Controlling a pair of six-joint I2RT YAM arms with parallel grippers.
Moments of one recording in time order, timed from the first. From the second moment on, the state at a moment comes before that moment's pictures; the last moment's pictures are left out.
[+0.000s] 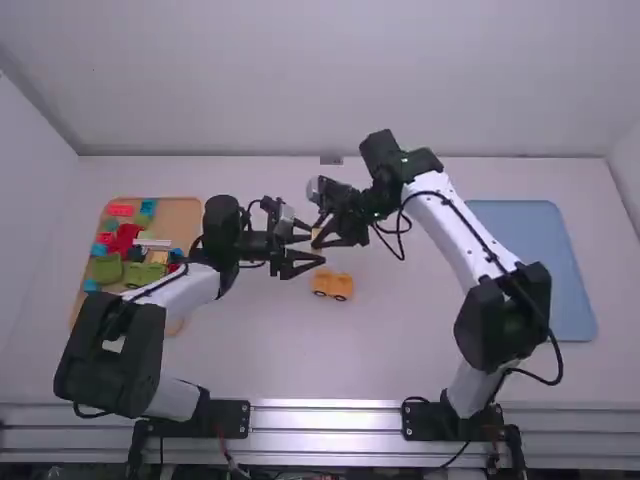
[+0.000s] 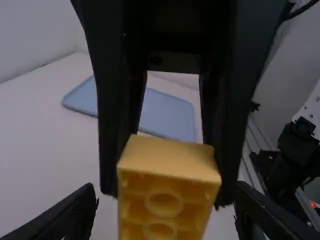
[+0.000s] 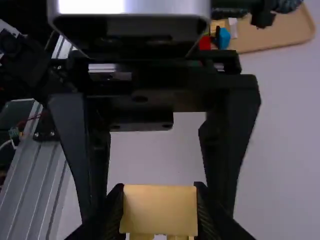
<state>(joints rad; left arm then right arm) -0.18 1.54 0.69 0.56 1.27 0.02 0.41 1.84 1.68 -1.18 -0.93 -1.00</state>
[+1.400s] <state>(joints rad) -0.17 1.54 0.70 0.91 1.17 -0.15 0.33 1.84 1.68 -1.04 -1.21 -1.03</state>
